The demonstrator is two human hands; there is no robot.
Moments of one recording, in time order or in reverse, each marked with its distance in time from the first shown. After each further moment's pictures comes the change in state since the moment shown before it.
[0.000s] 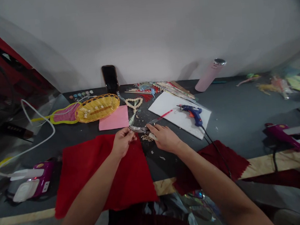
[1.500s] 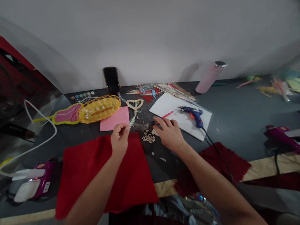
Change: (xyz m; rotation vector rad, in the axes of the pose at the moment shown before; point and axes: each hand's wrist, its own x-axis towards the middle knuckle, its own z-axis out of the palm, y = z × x) left_hand 0.000 0.009 -0.001 0.336 0.312 0.412; right_hand -0.003 0.003 -0.013 -0.252 0.207 0.073
